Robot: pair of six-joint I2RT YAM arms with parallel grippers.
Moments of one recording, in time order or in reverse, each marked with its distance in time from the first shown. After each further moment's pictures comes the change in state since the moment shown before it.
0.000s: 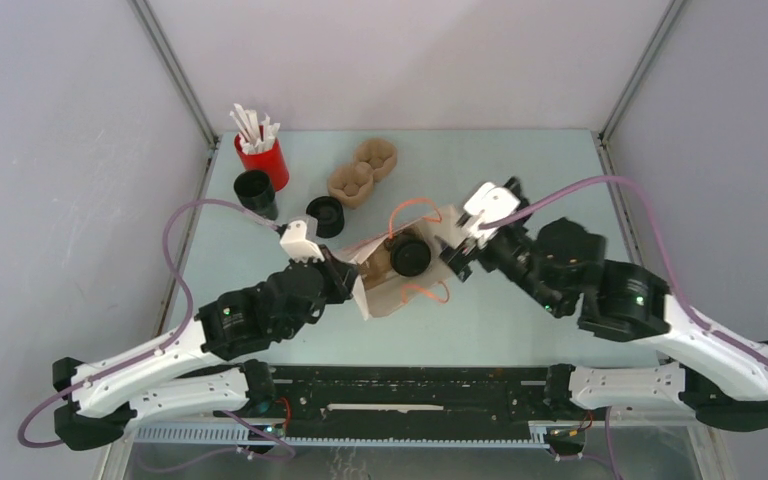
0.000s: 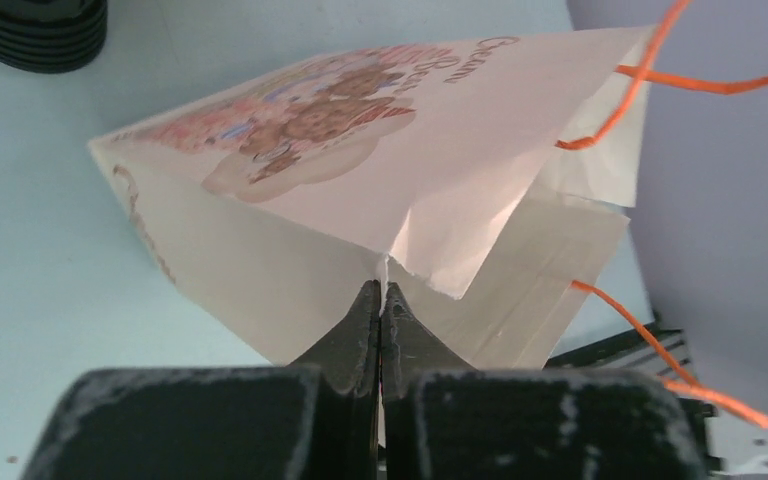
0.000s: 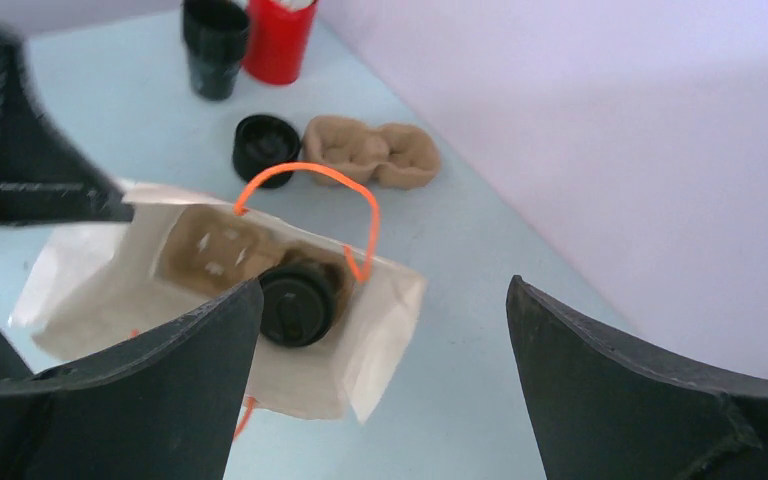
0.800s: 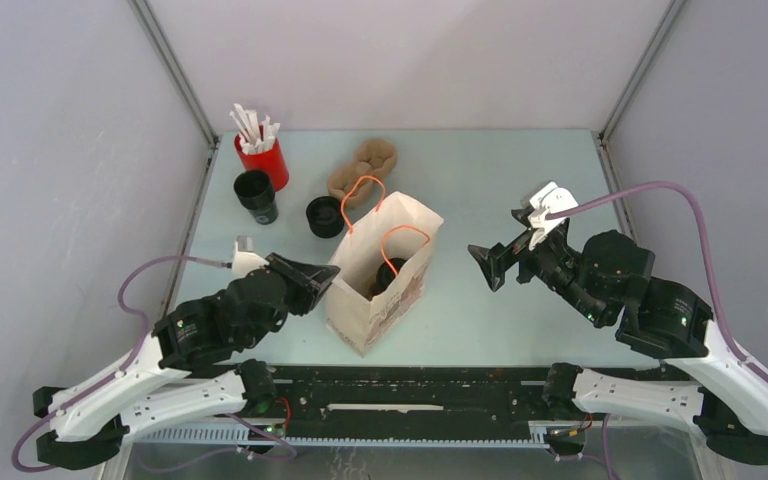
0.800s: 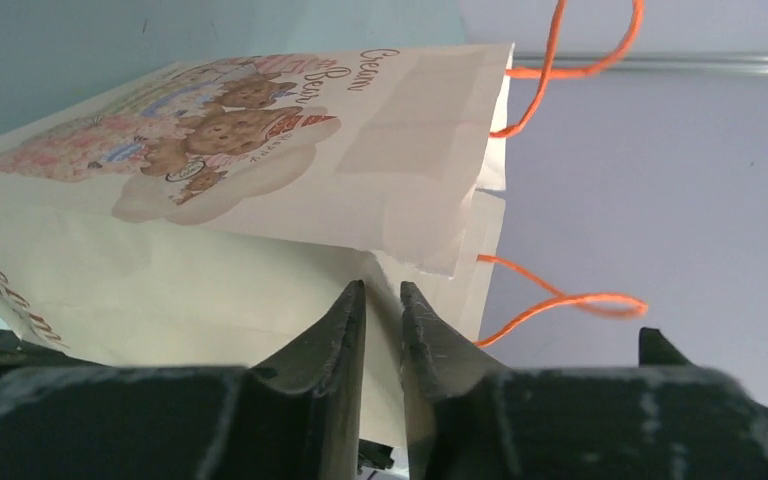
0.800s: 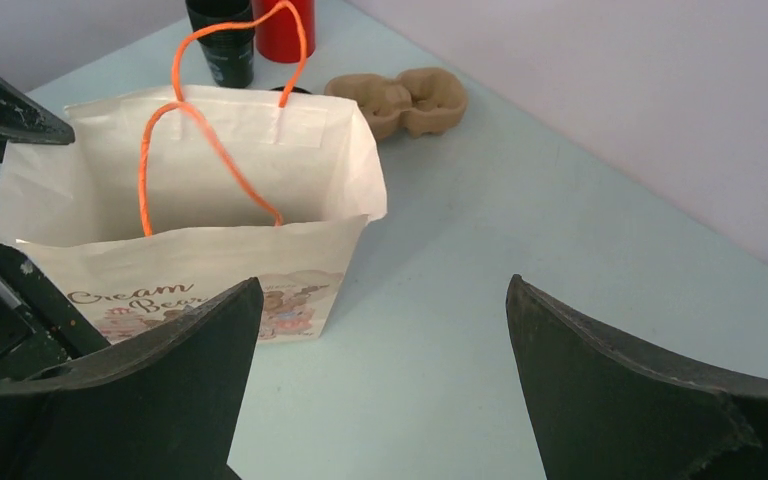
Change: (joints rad) left arm 0.062 -0.145 0.071 -0.288 0.058 -0.797; right arm -0.156 -0.192 -0.083 -0.103 -0.083 0.280
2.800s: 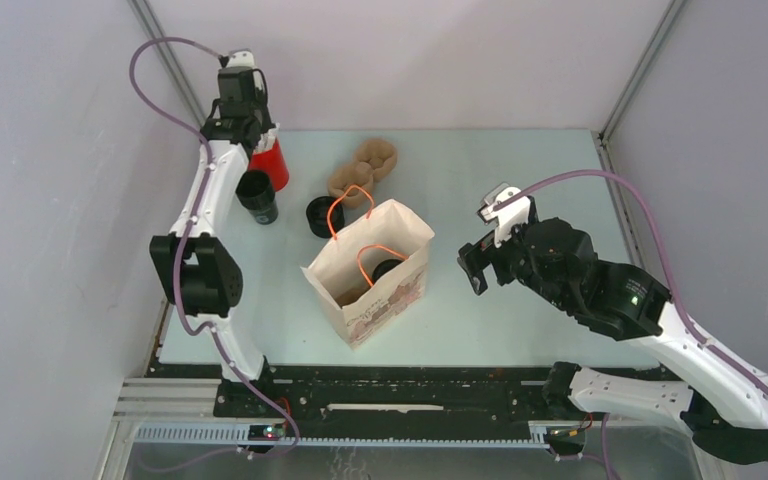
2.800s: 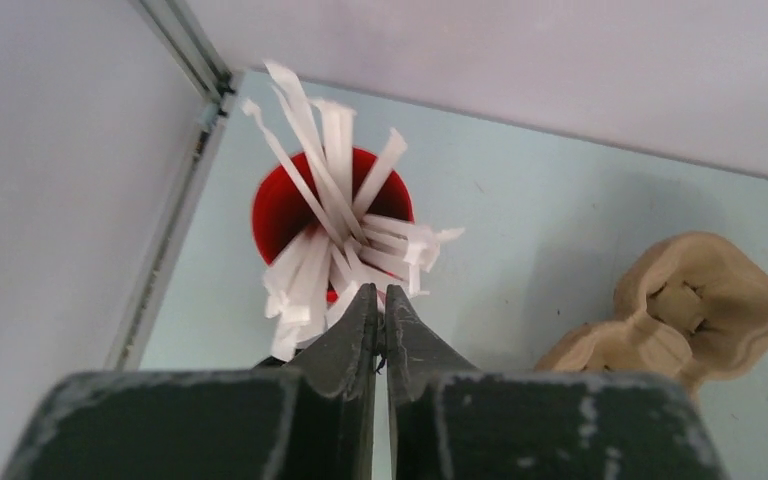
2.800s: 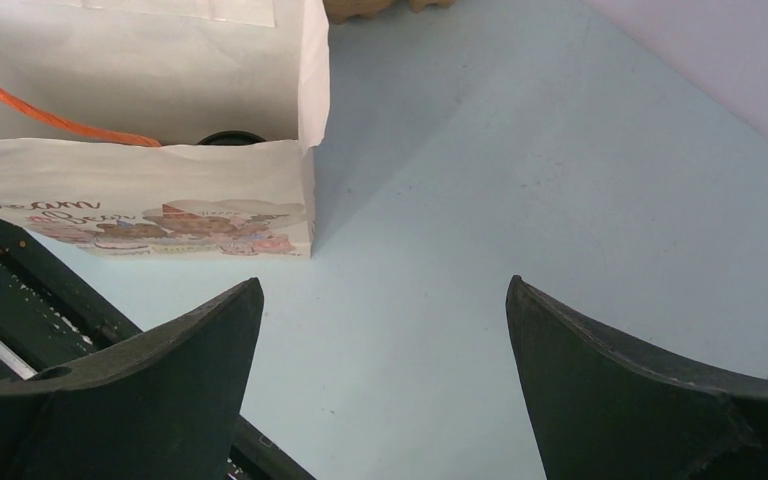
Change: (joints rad) left arm 1.035 1.218 0.929 0.360 0.341 1.526; right arm -0.092 0.106 -0.035 -0.124 -0.064 0.064
